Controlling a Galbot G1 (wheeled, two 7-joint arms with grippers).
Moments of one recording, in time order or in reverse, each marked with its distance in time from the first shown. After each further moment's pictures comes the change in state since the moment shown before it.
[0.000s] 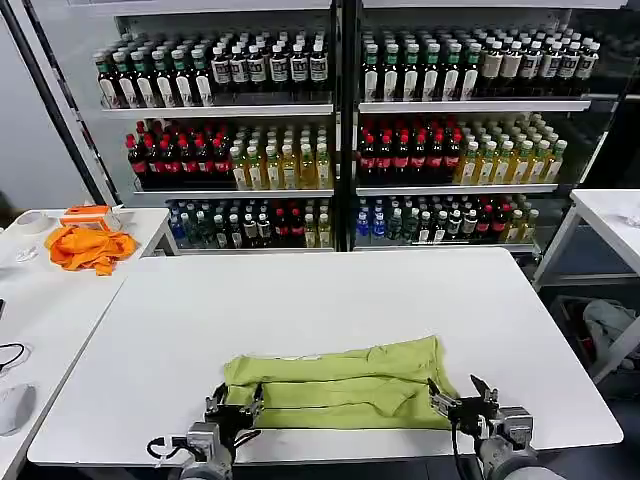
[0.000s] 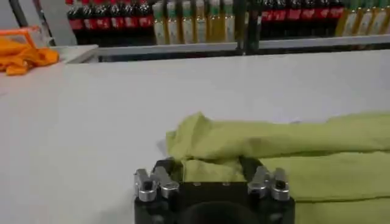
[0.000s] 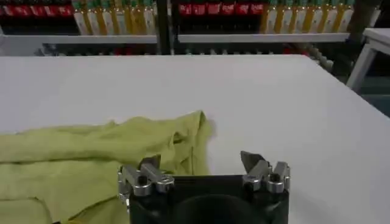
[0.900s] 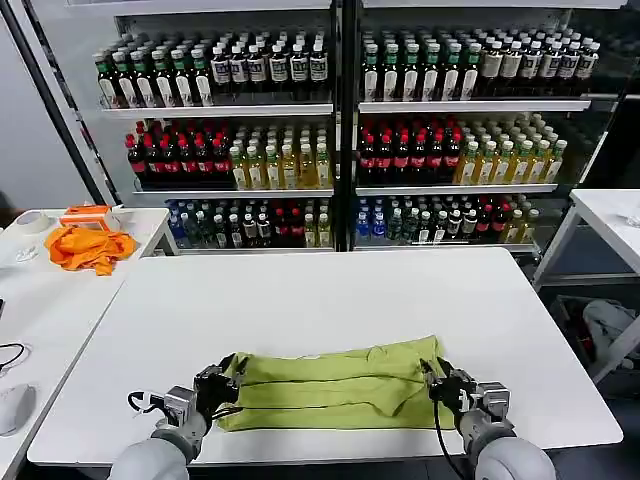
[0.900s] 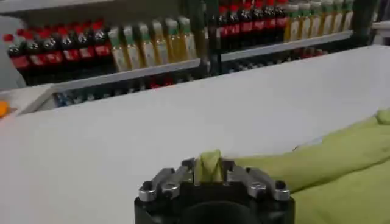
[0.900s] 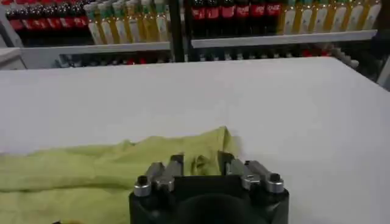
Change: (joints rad) left arm -0.121 0.250 -0.035 -0.007 -0.114 0.024 0.187; right arm 0.138 -0.036 -0.087 -0.074 0.070 0.003 0.019
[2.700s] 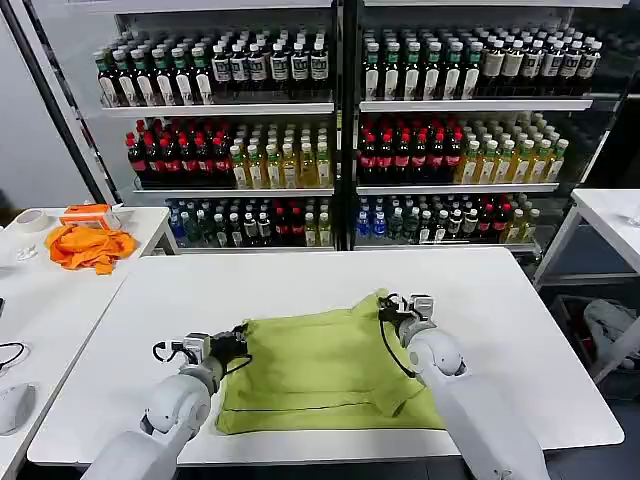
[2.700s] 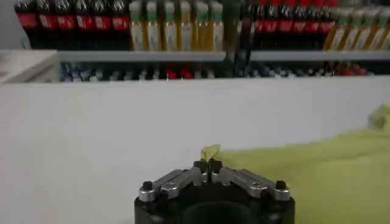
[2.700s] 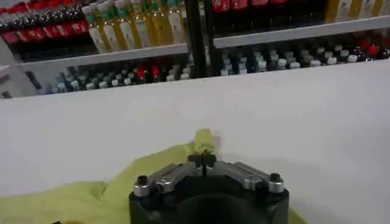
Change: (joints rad) left arm -0.361 -0.044 0.127 0.317 -0.242 0.007 -0.068; right arm 0.705 0.099 -0.360 -0.655 0.168 0.048 0.007
